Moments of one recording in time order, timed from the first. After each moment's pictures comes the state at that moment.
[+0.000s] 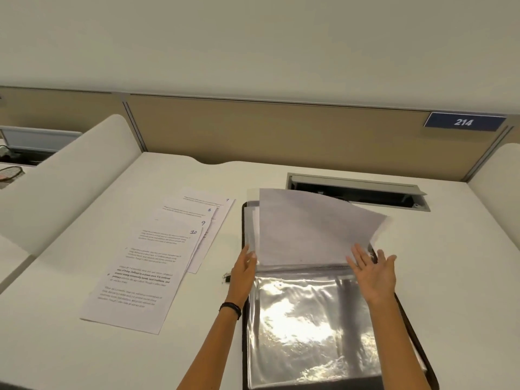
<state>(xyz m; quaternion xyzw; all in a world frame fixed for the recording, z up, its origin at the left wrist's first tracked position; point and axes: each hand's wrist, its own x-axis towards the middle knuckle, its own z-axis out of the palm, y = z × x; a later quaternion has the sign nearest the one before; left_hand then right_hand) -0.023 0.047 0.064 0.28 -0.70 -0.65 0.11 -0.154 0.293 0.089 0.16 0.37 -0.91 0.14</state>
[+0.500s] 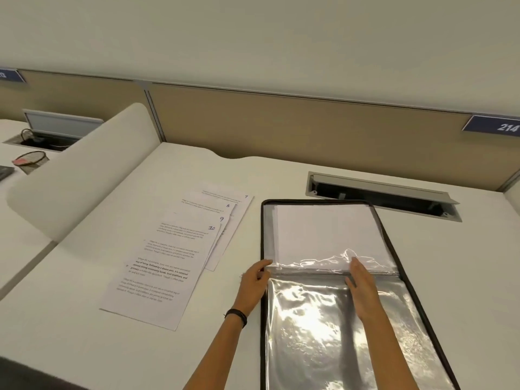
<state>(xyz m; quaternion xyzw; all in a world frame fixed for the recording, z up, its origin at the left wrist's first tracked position) -0.012 0.018 0.028 0.26 -0.73 -0.62 0.10 -0.140 0.236 0.039 0.09 0.64 -0.74 0.19</state>
